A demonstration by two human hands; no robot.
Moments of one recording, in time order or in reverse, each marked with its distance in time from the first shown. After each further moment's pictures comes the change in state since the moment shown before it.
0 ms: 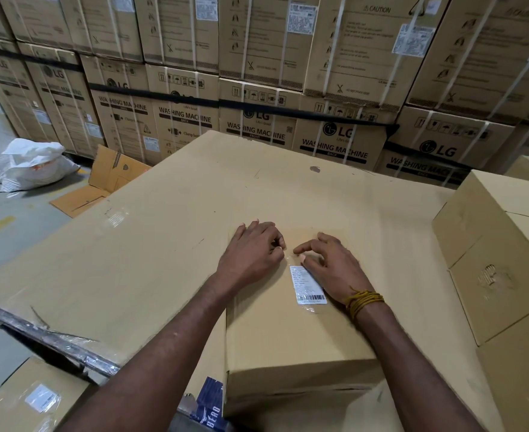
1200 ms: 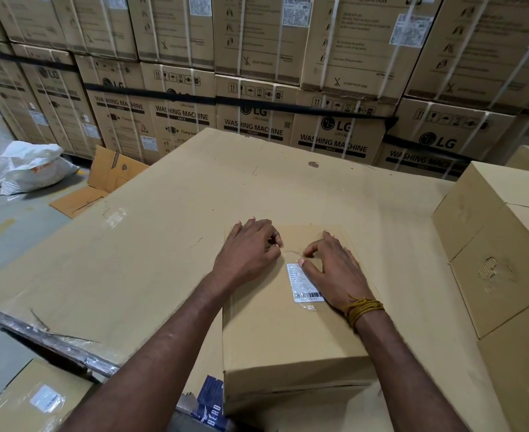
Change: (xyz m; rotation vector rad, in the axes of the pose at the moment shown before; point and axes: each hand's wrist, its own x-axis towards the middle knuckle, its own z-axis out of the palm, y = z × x) left_hand 0.002 -0.002 0.000 0.018 -0.009 0.010; right_hand -0.010 0.012 0.011 -0.022 0.074 -0.020
